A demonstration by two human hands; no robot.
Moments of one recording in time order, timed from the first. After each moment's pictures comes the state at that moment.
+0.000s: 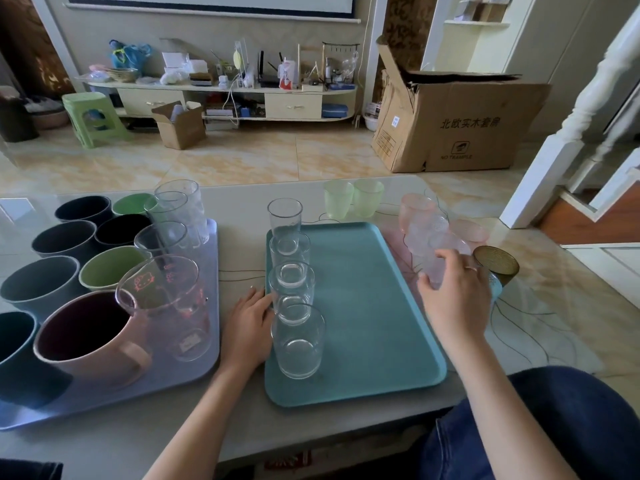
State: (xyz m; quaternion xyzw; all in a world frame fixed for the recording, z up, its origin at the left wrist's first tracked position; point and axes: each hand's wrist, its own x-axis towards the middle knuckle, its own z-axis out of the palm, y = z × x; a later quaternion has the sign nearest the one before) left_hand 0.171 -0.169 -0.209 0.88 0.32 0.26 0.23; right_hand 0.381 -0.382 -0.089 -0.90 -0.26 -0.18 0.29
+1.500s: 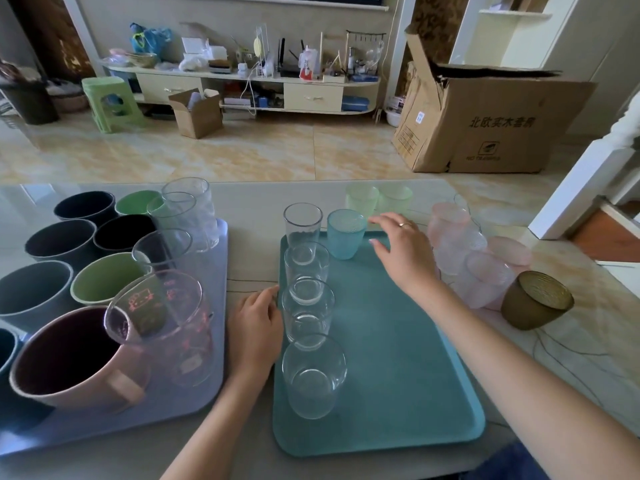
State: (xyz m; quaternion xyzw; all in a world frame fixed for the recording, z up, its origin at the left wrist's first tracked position) left_hand 0.195 -0.168 -0.179 0.78 0.46 0.35 0.24; right_hand 0.426 -0.245 -0.085 -0.82 -0.51 -0.09 0.25
